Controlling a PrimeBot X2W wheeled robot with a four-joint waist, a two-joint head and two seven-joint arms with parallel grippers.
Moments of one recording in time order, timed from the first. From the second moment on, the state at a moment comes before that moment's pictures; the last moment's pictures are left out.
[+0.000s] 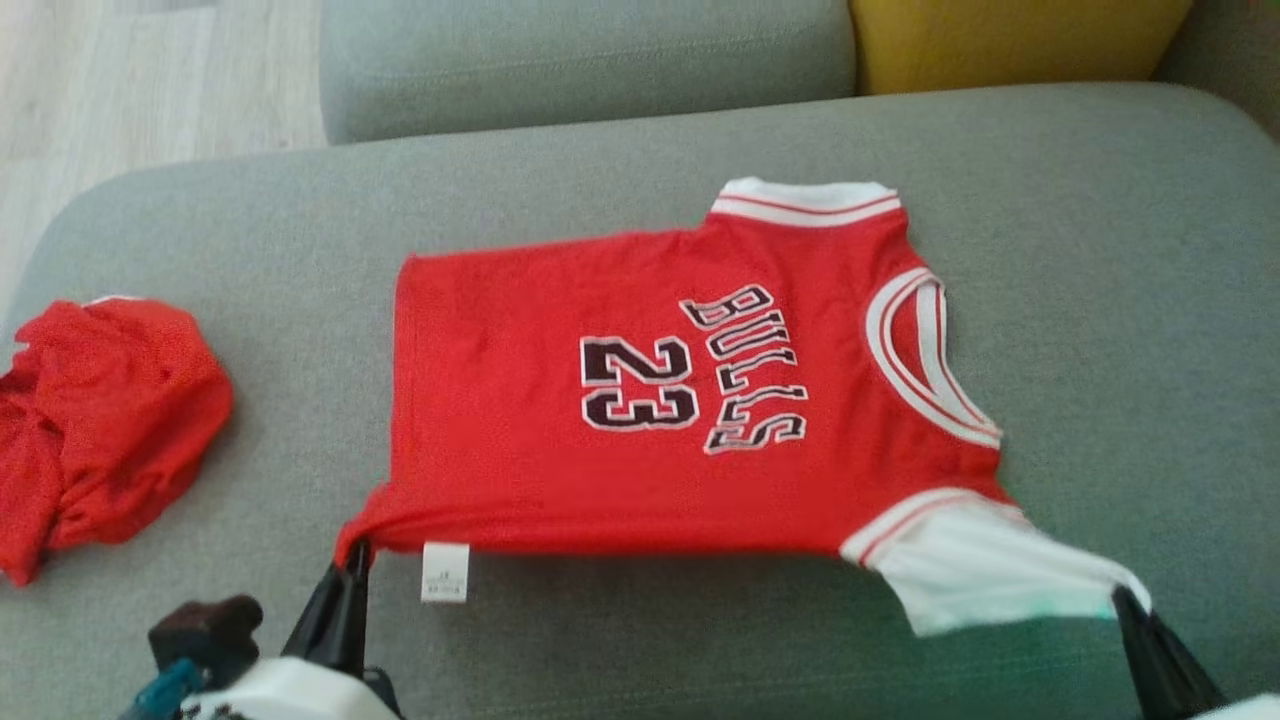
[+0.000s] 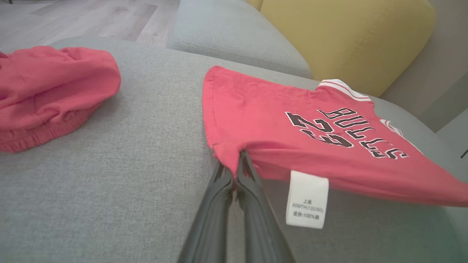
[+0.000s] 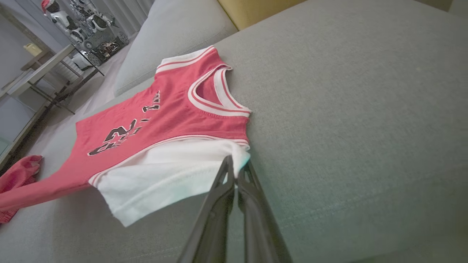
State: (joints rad) left arm 0.19 0.18 -0.20 0.00 -0.45 0.07 -0.06; right arm 0.41 -0.04 -0.17 -0.27 0.49 0.13 0.35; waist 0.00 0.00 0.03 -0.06
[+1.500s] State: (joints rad) left arm -0.15 0.23 -0.24 0.23 -0.63 -0.03 0.27; right arm -0.29 -0.17 0.00 0.33 0.45 0.13 0.33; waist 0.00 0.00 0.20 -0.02
